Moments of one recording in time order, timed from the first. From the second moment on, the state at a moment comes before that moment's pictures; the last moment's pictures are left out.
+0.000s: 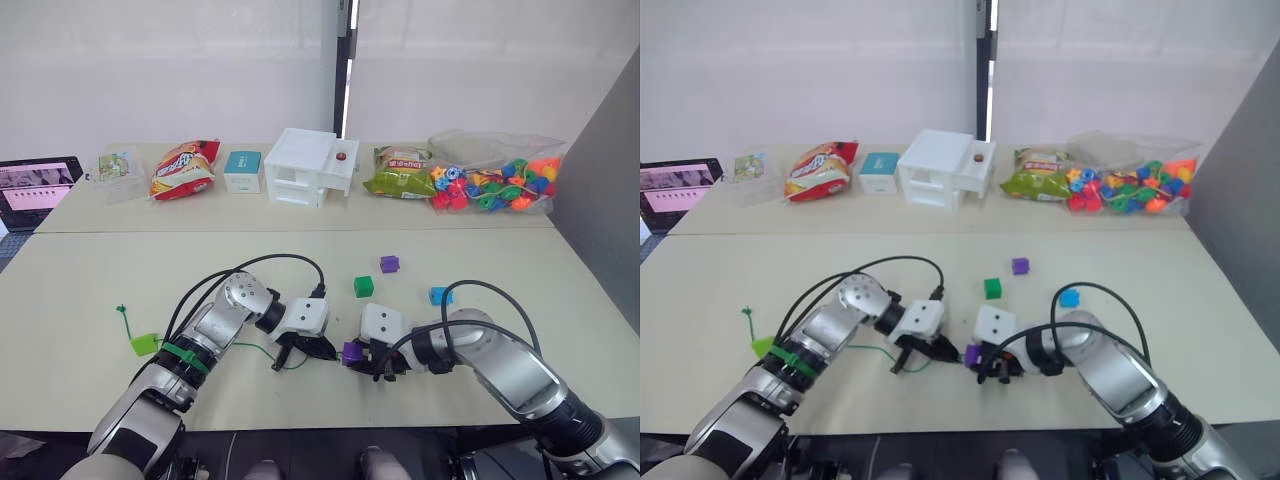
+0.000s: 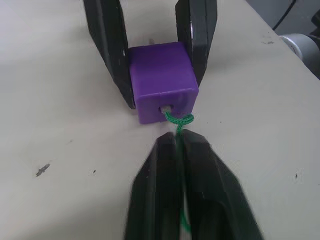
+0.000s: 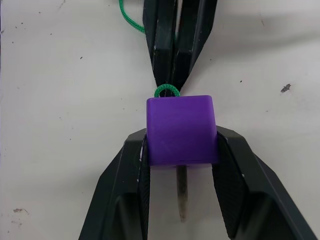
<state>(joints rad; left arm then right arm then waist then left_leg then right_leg) -0.69 0.47 -0.45 0.31 -0.04 0.05 -1.45 -0.43 -0.70 0.44 -0.42 0.14 0.76 0.96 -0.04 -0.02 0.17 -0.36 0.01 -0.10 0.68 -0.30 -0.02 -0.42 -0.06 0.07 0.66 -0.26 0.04</state>
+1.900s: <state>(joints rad) -0.59 0.52 -0.48 0.01 -0.04 0.35 -1.25 -0.32 -0.89 0.34 -0.42 0.16 0.61 1.01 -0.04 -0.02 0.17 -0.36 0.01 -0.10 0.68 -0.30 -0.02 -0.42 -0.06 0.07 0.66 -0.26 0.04</state>
